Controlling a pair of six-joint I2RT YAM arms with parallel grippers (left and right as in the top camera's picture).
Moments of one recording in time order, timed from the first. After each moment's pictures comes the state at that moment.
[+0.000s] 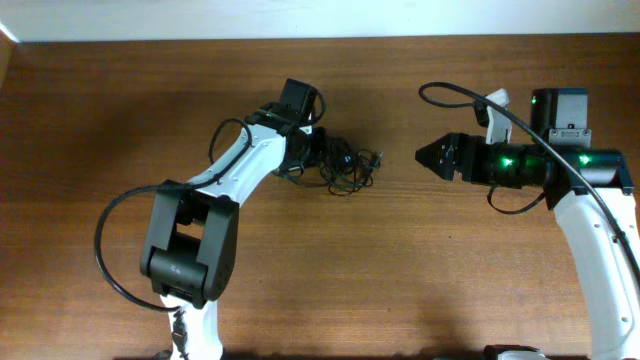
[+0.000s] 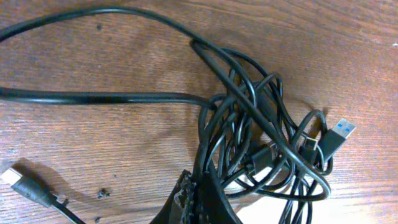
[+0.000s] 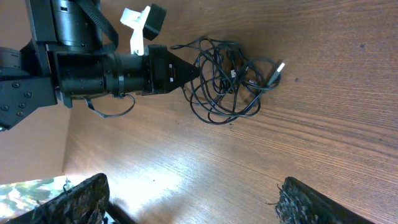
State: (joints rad) left arm -0.37 2.05 1.49 -0.63 0.18 -0.52; right arm -0.03 1.40 1.28 -0.92 -0.73 0.15
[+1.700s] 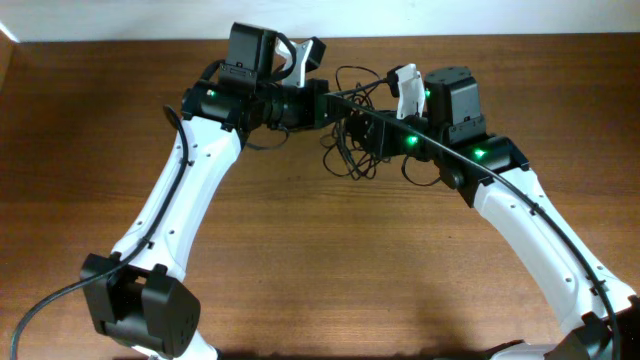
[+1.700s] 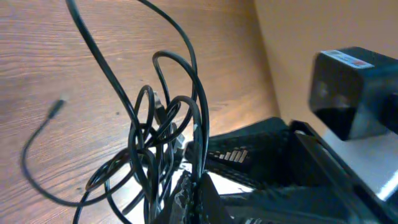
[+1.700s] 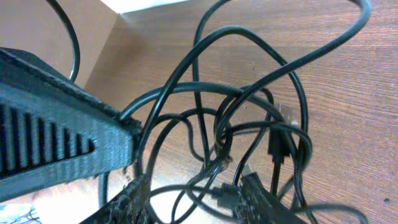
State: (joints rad) left arm -0.30 1.77 1.69 -0.76 0.73 -0.40; right arm 0.35 1.55 1.28 -0.38 -0.49 0.40
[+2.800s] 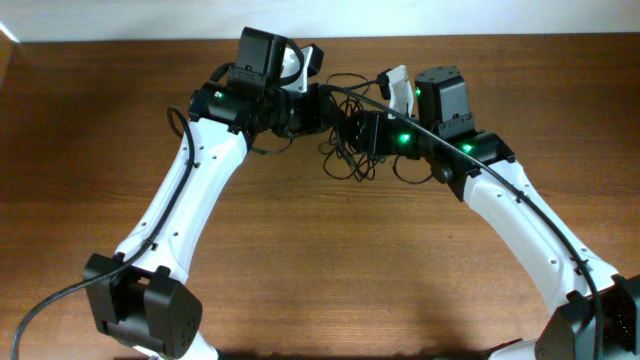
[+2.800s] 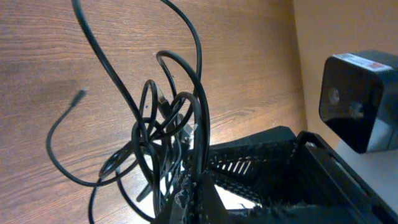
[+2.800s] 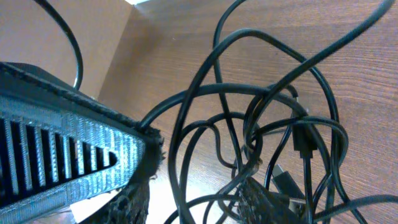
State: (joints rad) left arm -0.33 1.77 1.69 -0.81 0.59 -0.46; right arm 0.35 1.61 1.28 -0.32 -0.58 0.47
